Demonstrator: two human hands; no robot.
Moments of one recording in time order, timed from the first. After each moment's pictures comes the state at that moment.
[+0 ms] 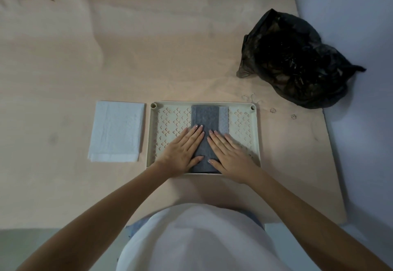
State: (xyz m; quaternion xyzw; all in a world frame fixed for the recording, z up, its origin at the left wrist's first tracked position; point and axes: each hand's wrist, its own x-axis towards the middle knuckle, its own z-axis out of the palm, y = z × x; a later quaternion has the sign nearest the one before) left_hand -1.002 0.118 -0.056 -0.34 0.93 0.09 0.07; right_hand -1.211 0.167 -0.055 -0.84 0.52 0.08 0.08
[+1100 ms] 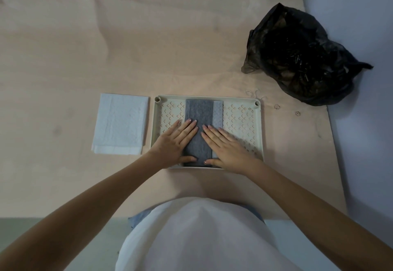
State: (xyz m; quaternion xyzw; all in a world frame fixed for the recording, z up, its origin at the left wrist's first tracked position) left_hand -0.971 0.109 -0.051 -0.33 0.93 0.06 0.13; right_hand -1.196 0.151 -0.055 -0.87 0.47 0.10 0.13
